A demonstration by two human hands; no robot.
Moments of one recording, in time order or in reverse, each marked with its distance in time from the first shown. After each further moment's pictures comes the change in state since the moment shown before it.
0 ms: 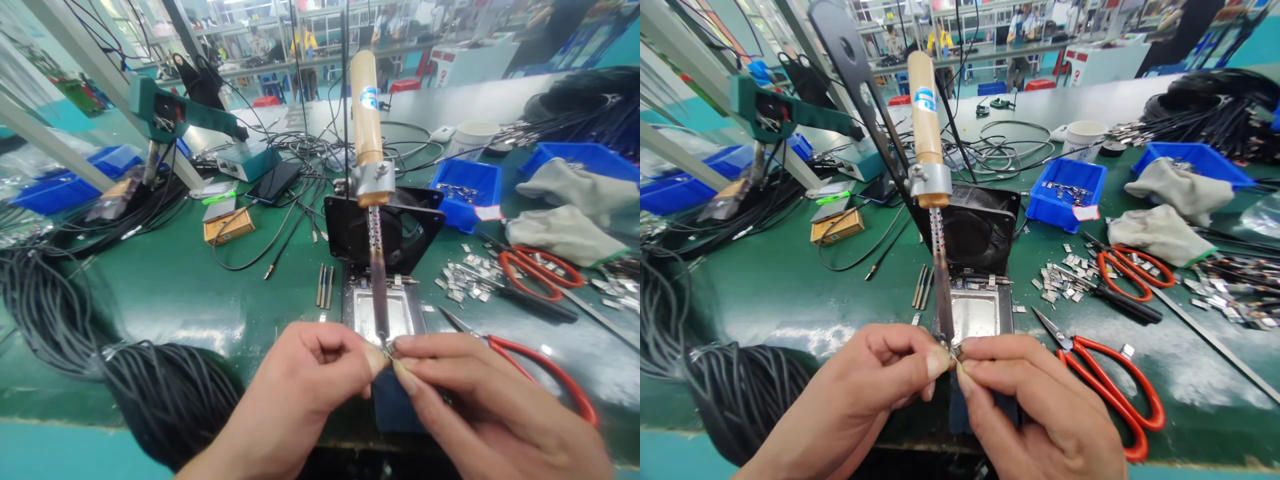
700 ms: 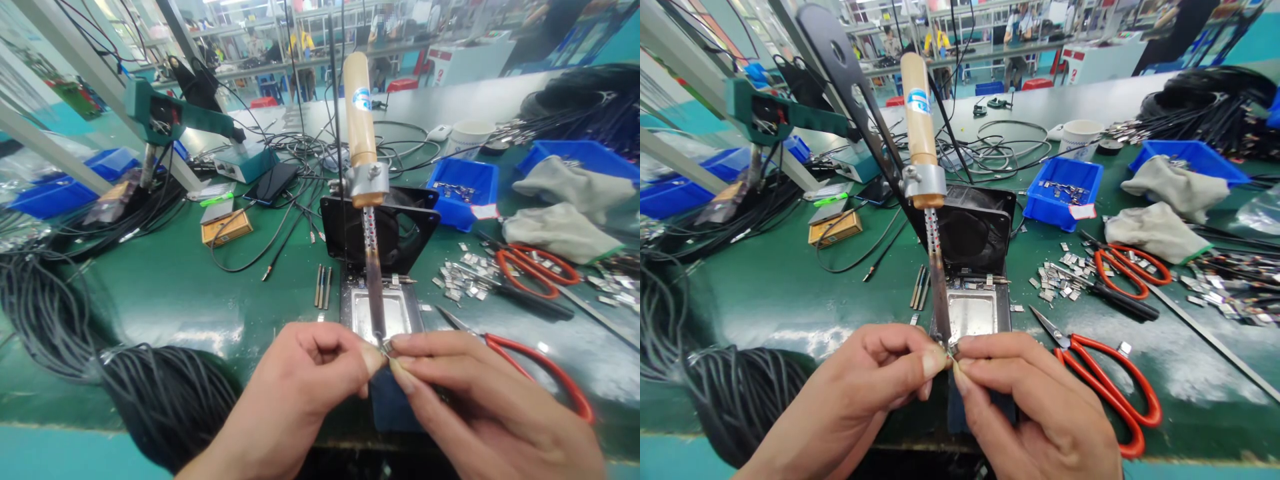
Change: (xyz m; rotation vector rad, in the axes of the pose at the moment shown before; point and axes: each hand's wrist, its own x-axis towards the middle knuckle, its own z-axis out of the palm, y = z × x) left_hand -0.001 0.001 0.000 0.013 0.014 -0.001; right_hand 0.000 0.001 0.000 0.022 0.005 -0.009
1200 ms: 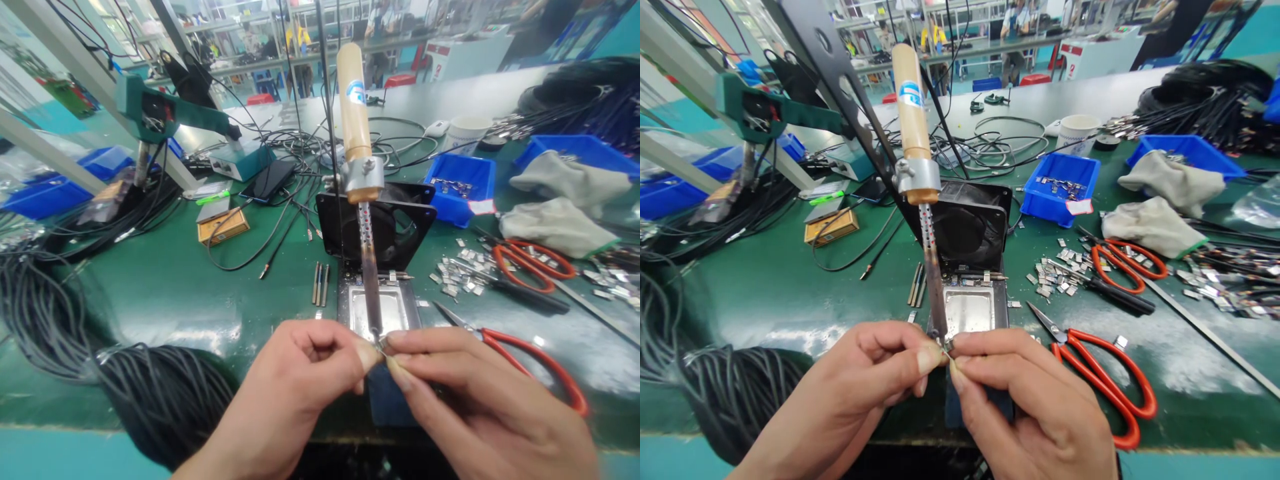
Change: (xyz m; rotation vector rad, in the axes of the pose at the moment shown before) left_hand 0.001 0.002 0.001 -0.049 -0.002 -0.003; right_hand 0.002 -0.003 -0.002 0.010 0.010 0.025
